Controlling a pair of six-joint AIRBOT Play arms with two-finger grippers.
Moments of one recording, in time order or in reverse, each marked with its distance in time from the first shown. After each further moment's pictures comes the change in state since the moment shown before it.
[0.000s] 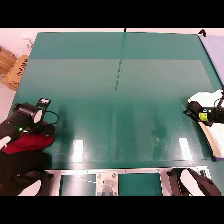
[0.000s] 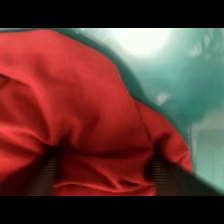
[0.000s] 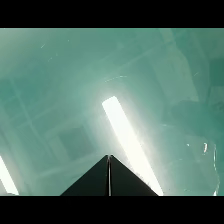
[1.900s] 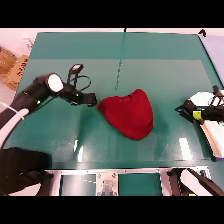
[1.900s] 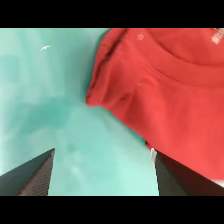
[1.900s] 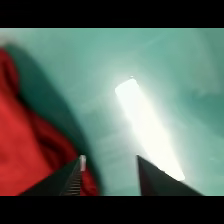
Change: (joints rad) left arm -0.216 -0.239 0.465 -0.764 0.232 0.216; right arm 0.001 -0.163 0.000 0.151 -0.035 -0.121
